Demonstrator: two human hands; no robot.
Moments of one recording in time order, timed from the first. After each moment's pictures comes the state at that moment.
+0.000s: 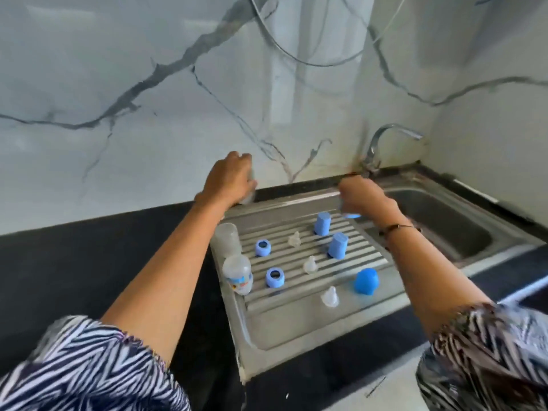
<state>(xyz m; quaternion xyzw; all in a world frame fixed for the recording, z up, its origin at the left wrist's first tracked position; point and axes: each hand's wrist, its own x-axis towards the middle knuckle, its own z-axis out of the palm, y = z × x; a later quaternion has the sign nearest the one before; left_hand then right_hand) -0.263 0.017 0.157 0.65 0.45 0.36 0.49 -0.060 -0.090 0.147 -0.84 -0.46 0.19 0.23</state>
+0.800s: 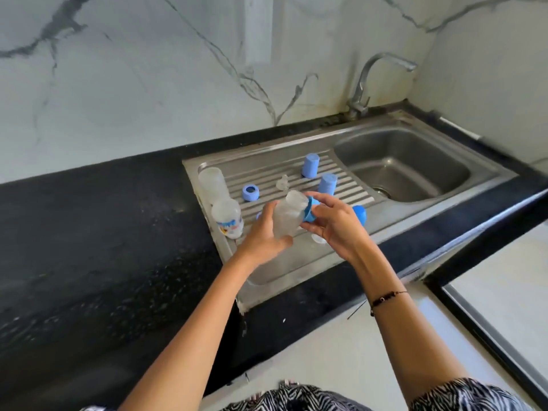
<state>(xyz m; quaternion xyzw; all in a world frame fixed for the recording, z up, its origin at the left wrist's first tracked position) -0.270 -0.084 -0.015 0.79 0.33 0.17 0.48 -0.134 -0.169 0.017 -0.55 -0.22 0.47 0.65</state>
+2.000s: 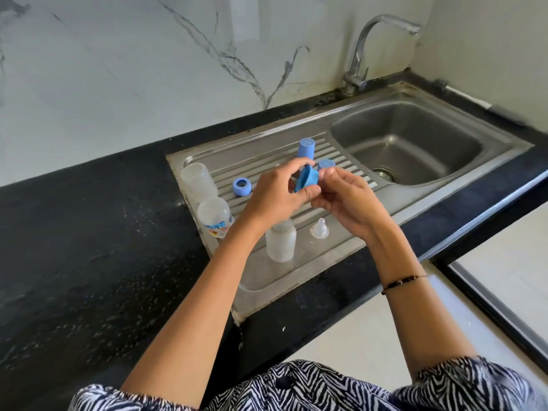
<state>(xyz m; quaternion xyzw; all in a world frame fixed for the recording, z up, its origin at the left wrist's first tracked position) -0.221 -0.067 0.044 0.87 0.24 0.25 0.35 -0.096 -0.157 0.021 -0.52 -0.27 0.44 0.68</state>
